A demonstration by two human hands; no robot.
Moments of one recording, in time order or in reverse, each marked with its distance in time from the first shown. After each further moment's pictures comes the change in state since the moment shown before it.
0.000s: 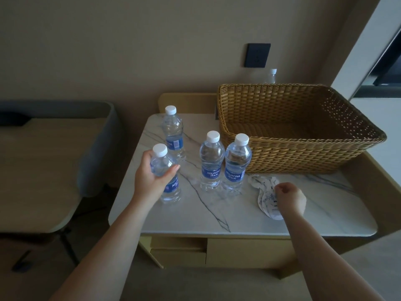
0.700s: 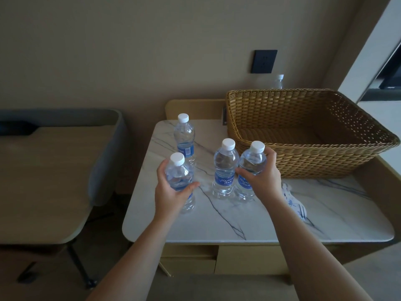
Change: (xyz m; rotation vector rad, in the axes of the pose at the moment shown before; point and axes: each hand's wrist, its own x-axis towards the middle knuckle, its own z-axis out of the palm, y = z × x) left_hand -0.013 -0.008 0.007 -0.121 -0.004 0.041; right_hand -0.057 -0.125 0.014 0.357 -0.121 -0.415
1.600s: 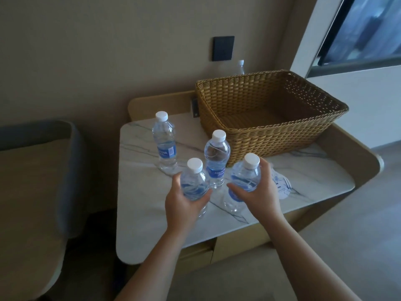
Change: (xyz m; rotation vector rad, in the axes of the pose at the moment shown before) left_hand -0.005 -0.012 0.016 0.080 -0.194 0.120; right_hand -0.086 -0.014 0.016 -0.048 0.189 0.017
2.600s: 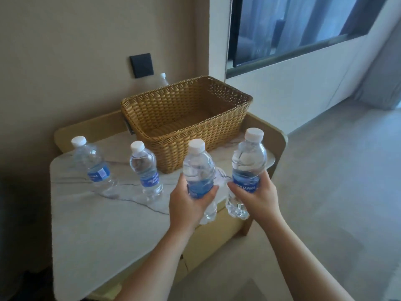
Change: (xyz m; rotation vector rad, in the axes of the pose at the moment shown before) left_hand -0.064 0.108 0.101 -0.209 -0.392 0.114; right_hand -0.055 0.037 -0.148 0.138 0.299 0.152
